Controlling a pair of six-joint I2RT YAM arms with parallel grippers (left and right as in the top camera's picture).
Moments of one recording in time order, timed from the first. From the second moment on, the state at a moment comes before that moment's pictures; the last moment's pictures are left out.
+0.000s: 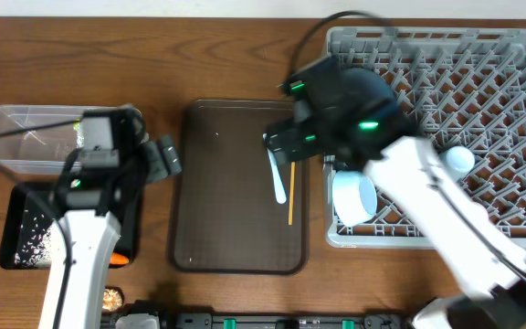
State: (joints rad) left arm 0.04 1.15 1.02 -0.87 0.03 -0.31; right arm 0.66 1.69 1.62 -1.00 -0.03 0.35
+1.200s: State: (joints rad) left arm 0.06 1.11 1.02 -0.94 0.03 -0.31; right arm 0.70 2.19 1.62 -0.87 -0.02 0.59
